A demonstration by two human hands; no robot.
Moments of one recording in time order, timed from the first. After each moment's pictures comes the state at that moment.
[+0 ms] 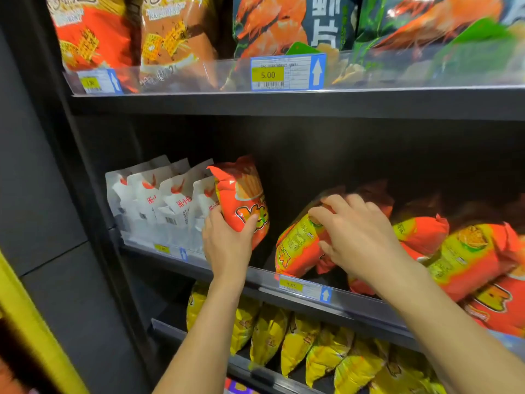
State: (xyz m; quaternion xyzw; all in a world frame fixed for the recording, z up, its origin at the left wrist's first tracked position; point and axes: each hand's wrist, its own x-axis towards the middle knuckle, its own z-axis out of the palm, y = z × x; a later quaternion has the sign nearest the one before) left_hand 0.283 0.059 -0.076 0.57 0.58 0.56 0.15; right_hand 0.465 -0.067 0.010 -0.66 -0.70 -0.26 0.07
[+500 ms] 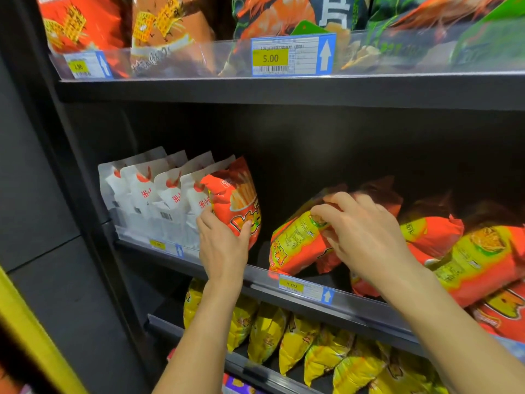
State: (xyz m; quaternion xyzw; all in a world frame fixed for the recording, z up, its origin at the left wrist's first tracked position) left_hand 0.284 0.066 -0.094 0.58 0.63 0.51 0.08; right_hand 0.485 -0.048 -0.015 -0.62 -0.70 -0.30 0.19
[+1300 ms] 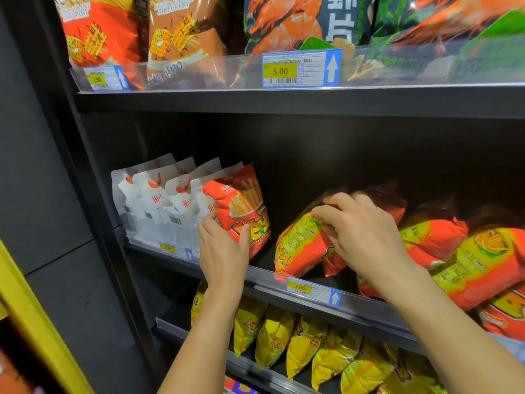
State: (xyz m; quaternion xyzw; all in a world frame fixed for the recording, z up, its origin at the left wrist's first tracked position) left_hand 0.267 0.059 -0.091 0.58 0.63 0.51 0.09; right_hand 0.478 -0.037 -0.018 -0.59 -0.70 -0.33 0.24
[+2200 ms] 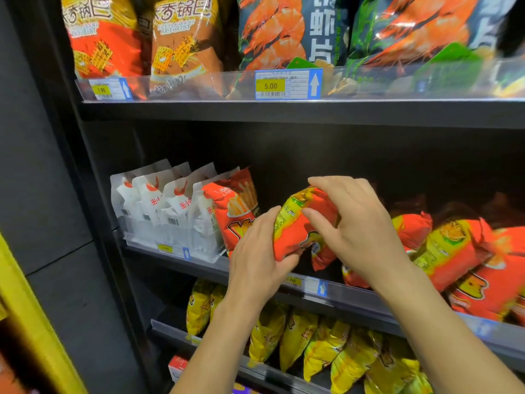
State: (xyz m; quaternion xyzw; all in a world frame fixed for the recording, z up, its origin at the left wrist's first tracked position) left_hand 0.287 -0.019 -0.068 0.79 0.40 0.46 0.11; right_hand 0.460 -0.091 0.009 -0.54 -0.70 -0.22 0.42
